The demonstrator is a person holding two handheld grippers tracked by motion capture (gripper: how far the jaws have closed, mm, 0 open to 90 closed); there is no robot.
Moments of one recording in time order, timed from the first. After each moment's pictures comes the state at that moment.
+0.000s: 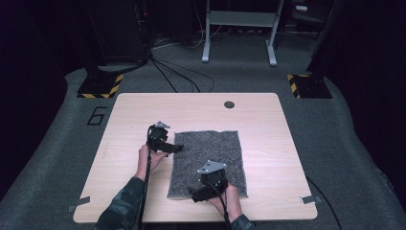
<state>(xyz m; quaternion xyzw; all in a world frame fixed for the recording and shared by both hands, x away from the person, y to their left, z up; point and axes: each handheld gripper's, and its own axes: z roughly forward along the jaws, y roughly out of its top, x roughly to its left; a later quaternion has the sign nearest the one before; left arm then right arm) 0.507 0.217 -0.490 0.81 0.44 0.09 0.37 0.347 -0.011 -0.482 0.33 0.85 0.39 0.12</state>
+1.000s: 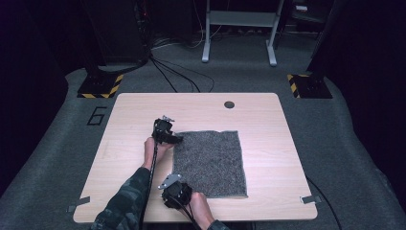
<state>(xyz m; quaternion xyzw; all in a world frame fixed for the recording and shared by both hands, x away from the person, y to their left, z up) 0.547 0.209 -0.509 0.82 0.46 0.13 0.33 0.331 0.089 -0.513 0.25 0.90 0.34 0.10</state>
